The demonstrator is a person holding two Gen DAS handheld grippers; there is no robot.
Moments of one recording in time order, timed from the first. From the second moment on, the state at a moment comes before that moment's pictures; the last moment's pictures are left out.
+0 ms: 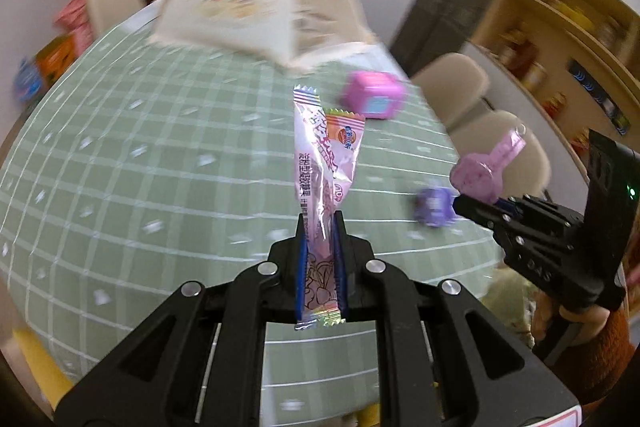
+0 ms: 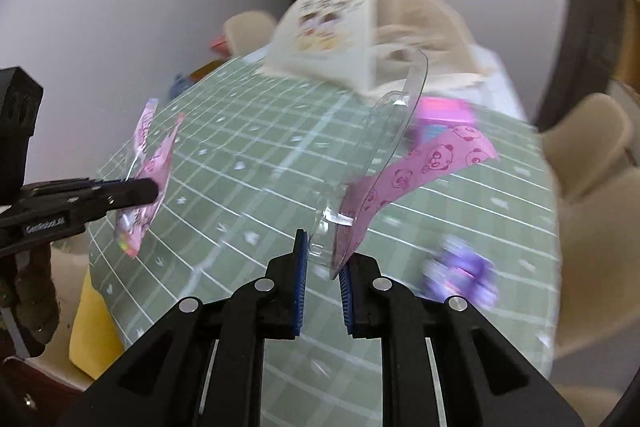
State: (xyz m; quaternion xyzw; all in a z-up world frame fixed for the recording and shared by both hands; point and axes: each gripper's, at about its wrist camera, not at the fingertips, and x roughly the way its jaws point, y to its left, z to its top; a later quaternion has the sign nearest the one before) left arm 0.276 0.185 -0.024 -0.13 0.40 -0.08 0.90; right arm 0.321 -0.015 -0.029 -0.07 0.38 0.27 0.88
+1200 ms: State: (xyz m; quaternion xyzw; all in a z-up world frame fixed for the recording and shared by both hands) left arm 0.178 -0.165 -0.025 -0.02 0.41 -0.37 0.84; right arm 0.093 -0.323 0.000 0.03 0.34 0.00 0.94
